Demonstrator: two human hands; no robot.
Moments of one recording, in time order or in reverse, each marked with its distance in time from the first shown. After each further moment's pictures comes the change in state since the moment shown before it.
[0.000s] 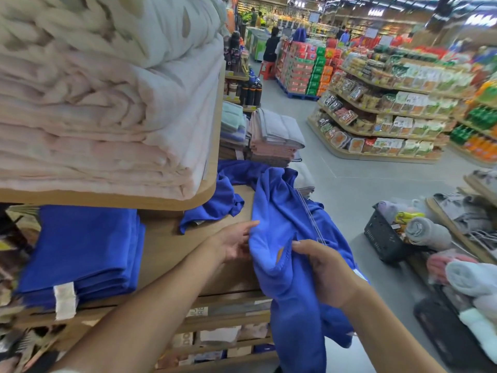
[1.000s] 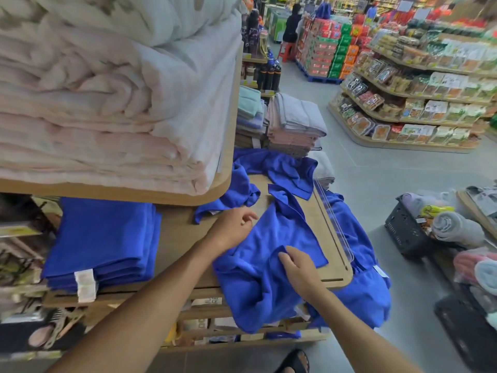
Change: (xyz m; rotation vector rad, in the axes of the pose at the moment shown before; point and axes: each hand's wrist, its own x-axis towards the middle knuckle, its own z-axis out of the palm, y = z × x) left_hand -0.006 -0.001 -0.052 1.125 0.462 0.670; right_hand 0.111 0.118 -0.089 -1.071 0.479 -0.234
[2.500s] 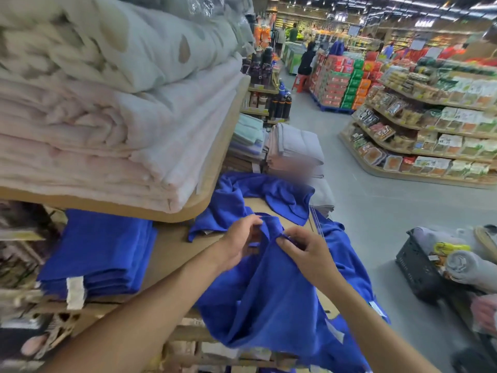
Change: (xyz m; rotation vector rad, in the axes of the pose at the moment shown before) left_hand -0.003 0.102 -0.001 -1.101 -0.038 -0.418; right_hand 0.025 -0.059 -0.097 0.325 0.053 -0.303
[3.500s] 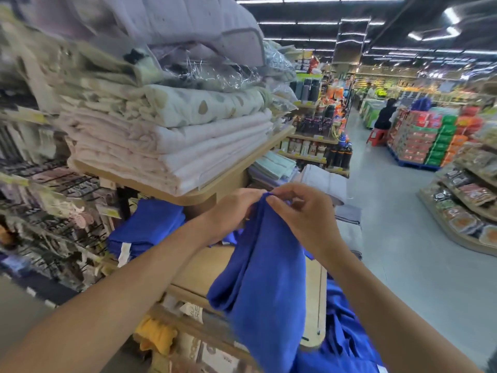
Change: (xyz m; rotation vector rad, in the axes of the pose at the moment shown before) left_hand -0.150 0.076 0.111 0.412 0.113 0.518; right_hand 0.003 -0.133 -0.101 0.124 -0.091 -0.532
